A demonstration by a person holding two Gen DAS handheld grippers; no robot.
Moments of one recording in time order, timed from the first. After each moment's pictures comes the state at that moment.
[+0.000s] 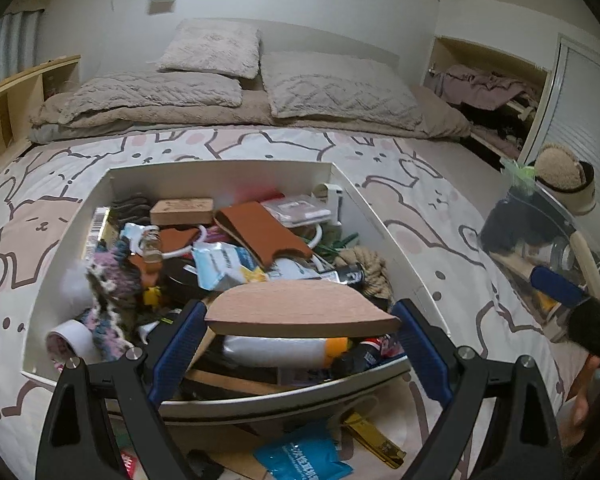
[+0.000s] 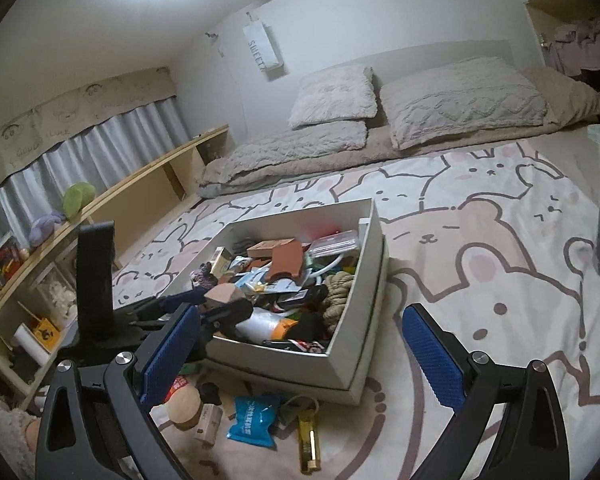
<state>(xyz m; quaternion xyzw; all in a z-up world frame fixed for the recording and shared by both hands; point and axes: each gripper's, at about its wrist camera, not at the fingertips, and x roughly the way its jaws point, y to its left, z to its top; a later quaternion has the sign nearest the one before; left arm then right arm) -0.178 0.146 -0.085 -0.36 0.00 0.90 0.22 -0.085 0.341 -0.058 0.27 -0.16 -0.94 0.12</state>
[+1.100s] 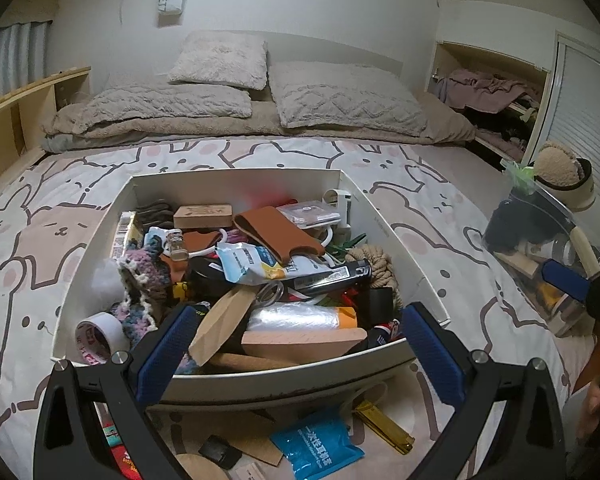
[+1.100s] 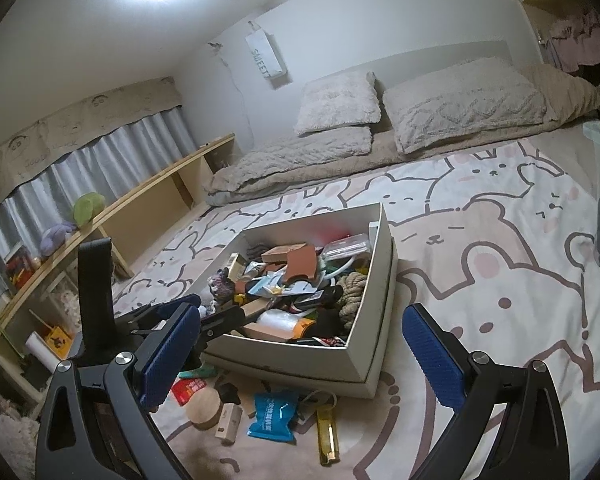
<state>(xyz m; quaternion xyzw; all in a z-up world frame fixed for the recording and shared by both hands) -0.155 0.127 -0.070 -0.34 0.01 0.92 0.21 -0.069 0.335 -0.047 0.26 -0.18 -0.94 0.13</state>
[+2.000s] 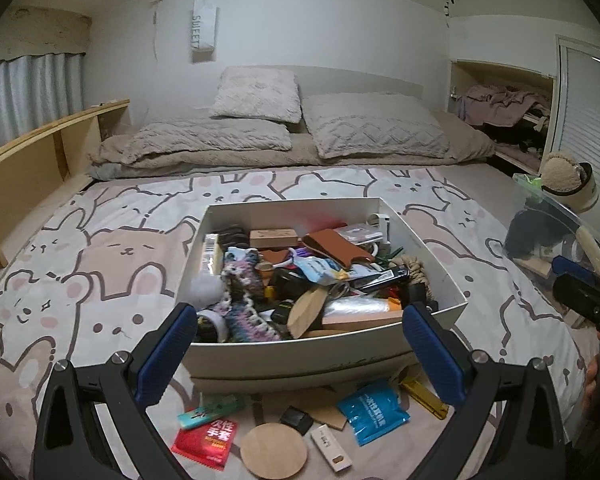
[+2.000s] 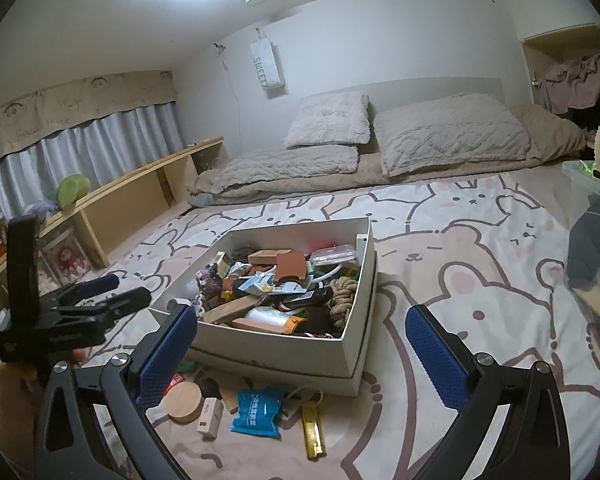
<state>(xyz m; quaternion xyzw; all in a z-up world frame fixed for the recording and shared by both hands) -0.104 0.062 -0.035 -0.29 0.03 0.95 0.15 -0.042 0.308 -0.042 0.23 -0.12 -0.96 0.09</state>
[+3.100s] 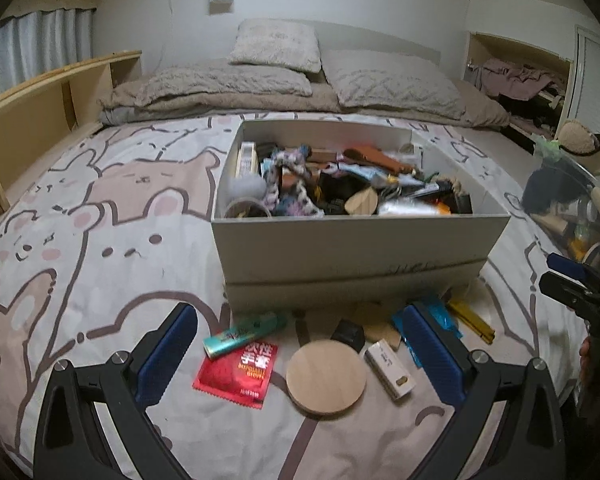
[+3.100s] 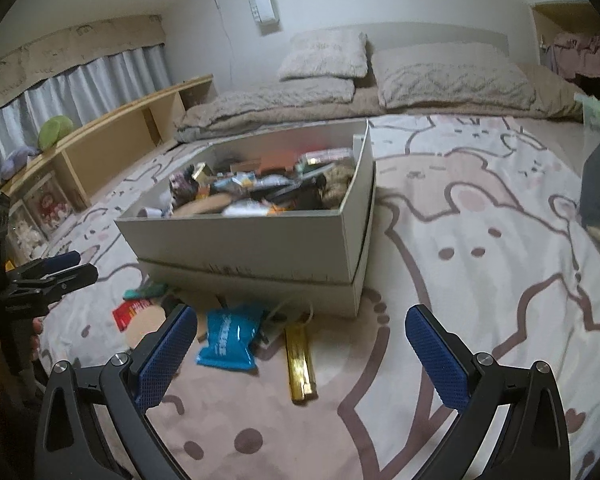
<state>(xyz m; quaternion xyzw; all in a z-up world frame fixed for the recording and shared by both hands) -0.091 0.015 -0.110 -0.36 0.03 0.92 0.14 -0.050 0.289 -0.128 0.34 -0.10 -0.93 0.08</state>
